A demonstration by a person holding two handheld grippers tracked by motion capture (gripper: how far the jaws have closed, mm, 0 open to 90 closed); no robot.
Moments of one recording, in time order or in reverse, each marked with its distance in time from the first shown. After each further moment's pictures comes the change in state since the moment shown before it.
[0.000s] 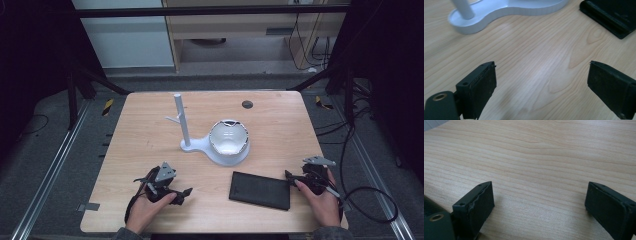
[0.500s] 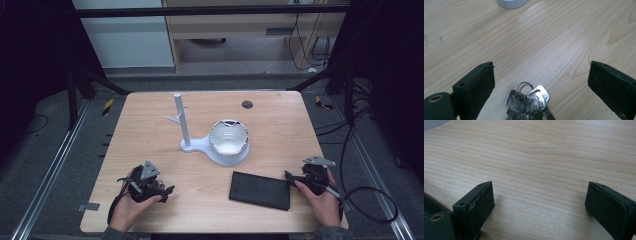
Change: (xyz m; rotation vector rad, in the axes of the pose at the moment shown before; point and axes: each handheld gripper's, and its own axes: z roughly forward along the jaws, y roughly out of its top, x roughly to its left) left arm 0.024 -0.015 -0.026 0.090 0.121 -0.038; right arm 0.001 -0.001 -0.001 0.002 0.008 -0.006
